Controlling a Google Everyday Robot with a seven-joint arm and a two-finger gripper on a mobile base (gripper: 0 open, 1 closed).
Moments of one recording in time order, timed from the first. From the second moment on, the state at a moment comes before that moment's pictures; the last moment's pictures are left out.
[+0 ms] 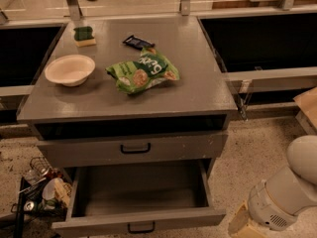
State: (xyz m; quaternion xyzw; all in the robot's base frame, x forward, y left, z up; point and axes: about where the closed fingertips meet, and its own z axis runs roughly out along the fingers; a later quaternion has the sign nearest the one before) arm 0.291 -0.196 0.652 -0.56 0.79 0.24 0.06
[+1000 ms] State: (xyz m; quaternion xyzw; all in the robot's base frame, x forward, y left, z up) arm 0.305 -0.211 0.554 -0.52 0.81 0.27 0.02
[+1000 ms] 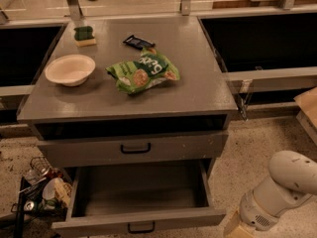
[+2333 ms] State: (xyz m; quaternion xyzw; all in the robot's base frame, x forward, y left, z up) arm 0.299 -0.200 0.430 -0.49 0.81 0.31 0.02
